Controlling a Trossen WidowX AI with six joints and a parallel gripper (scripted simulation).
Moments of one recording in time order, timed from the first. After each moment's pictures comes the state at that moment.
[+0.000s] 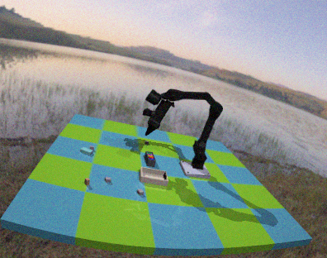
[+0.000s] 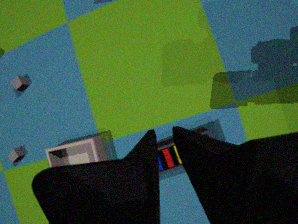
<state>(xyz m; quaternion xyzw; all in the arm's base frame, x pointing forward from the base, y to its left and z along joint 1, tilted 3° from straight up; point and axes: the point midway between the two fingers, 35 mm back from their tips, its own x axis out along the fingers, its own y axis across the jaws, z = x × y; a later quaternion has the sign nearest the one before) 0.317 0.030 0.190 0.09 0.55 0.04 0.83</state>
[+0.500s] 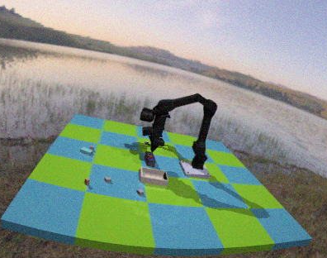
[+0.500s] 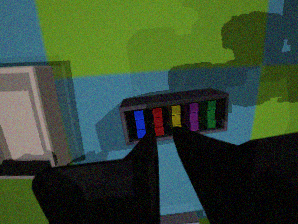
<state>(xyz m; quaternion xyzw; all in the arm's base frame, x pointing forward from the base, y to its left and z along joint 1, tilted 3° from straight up) 0.282 0.043 0.111 -0.05 0.67 0.08 0.74</state>
